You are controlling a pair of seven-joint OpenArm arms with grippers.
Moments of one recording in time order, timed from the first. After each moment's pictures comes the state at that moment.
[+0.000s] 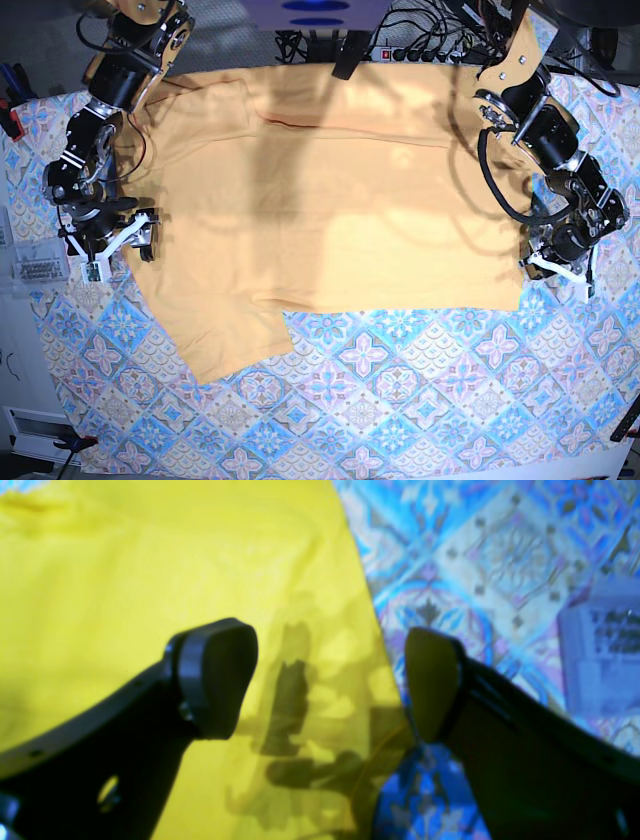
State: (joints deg) left arm -22.0 -10.4 -52.1 55.2 0.0 -38.2 45.5; right arm 5.4 6.2 35.1 74.3 -6.4 40.3 -29.5
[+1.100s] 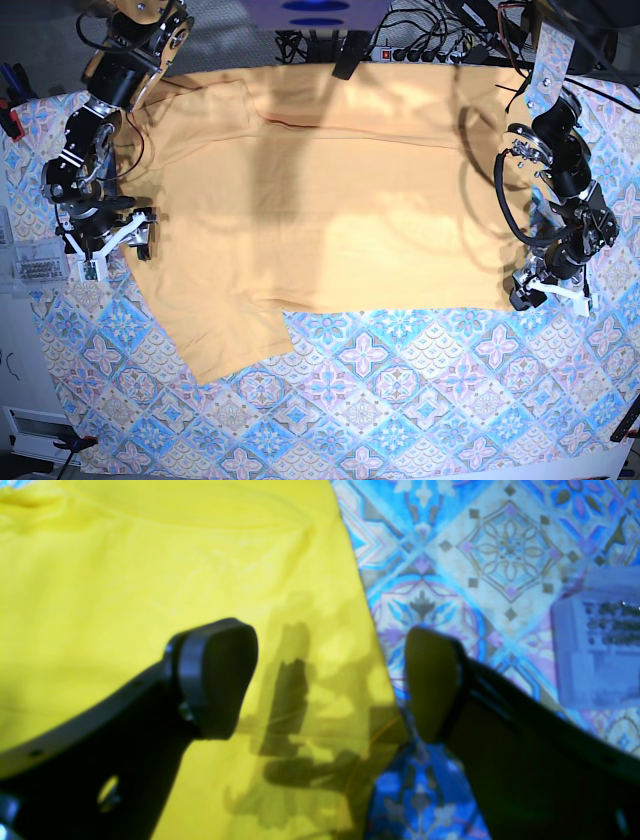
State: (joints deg) left arm -29.8 -16.1 -52.0 32.5 -0.5 -35.4 31.4; right arm 5.3 6.3 35.4 74.3 -6.5 40.1 -29.3
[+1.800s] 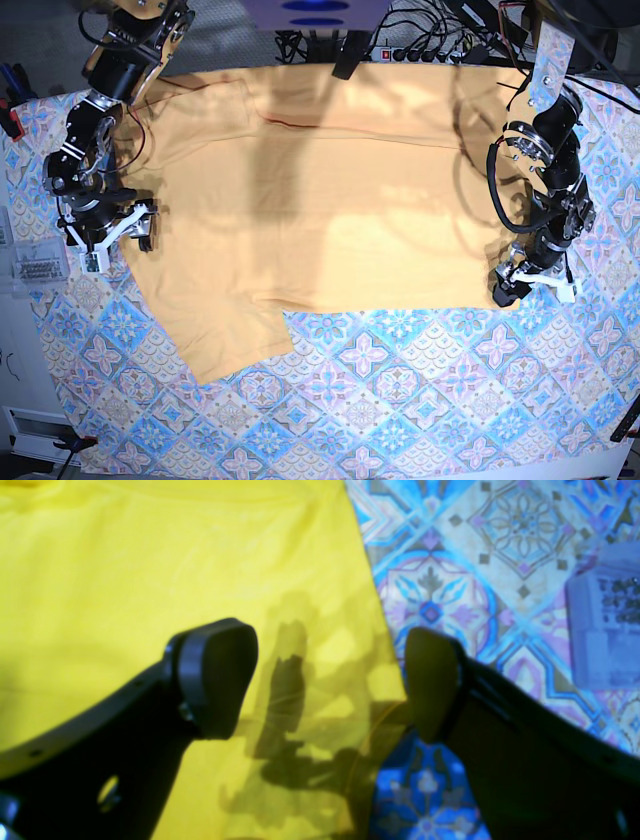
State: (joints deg) left arm -28.9 -16.4 -52.1 21.1 -1.9 -36.1 20.1; right arm 3.7 6.3 35.5 74.5 -6.1 40.1 -29.3
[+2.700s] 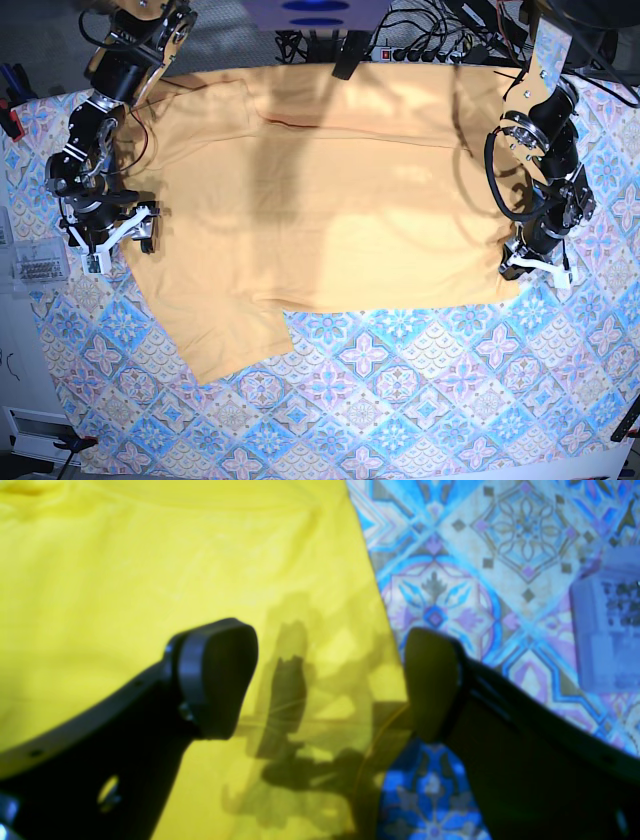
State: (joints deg) left arm -25.7 -15.7 -52.0 25.0 -1.8 -38.1 24.2; right arm 4.2 5.7 35.4 73.8 -6.1 40.1 -29.2
